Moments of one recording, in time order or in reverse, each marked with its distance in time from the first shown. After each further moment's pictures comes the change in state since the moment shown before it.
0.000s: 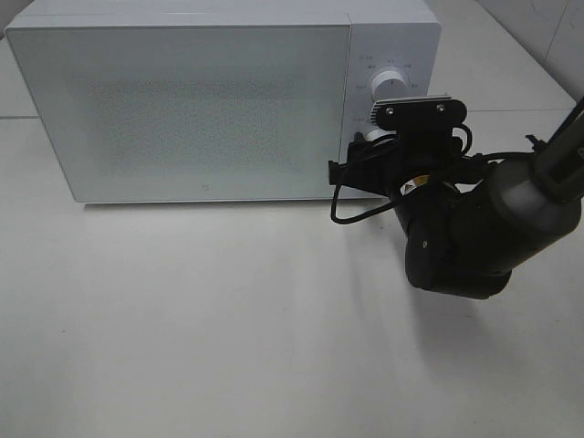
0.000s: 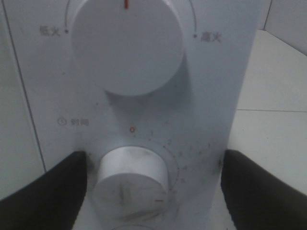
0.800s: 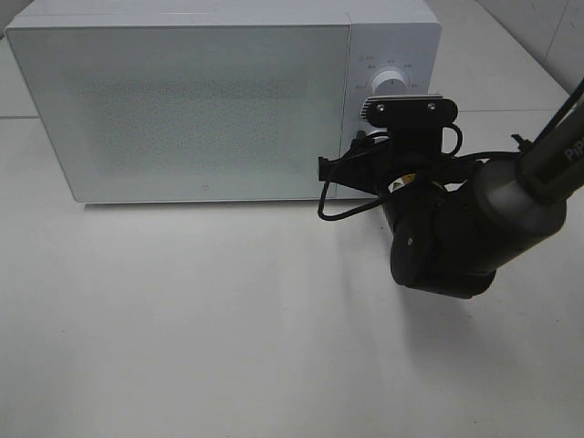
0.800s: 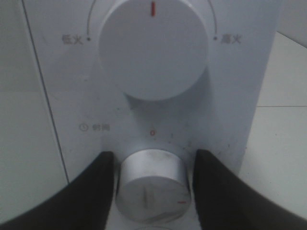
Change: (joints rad) left arm 0.000 0.000 0.000 0.000 0.000 0.000; right arm 0.033 0.001 -0.028 0.055 0.011 0.005
